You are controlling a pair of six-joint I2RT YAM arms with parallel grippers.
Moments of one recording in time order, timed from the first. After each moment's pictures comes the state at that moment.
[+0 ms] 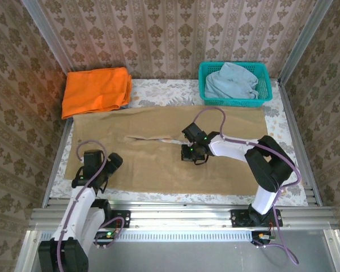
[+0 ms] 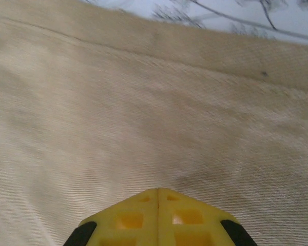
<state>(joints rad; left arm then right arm) -0.03 0.70 0.29 -0.52 0.07 -0.79 0.67 1.75 1.00 -0.40 -0.15 0.68</state>
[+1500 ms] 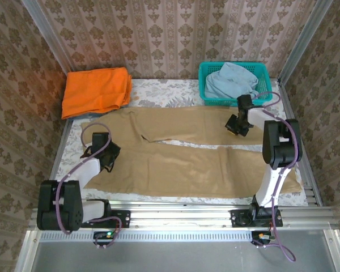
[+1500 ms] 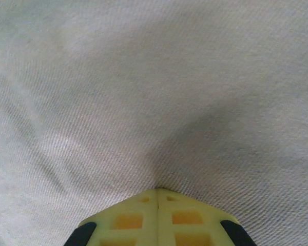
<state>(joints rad) -0.08 1.26 0.47 -0.14 0.03 -1.00 -0.04 1.93 1.24 -0.55 -0.14 0.63</state>
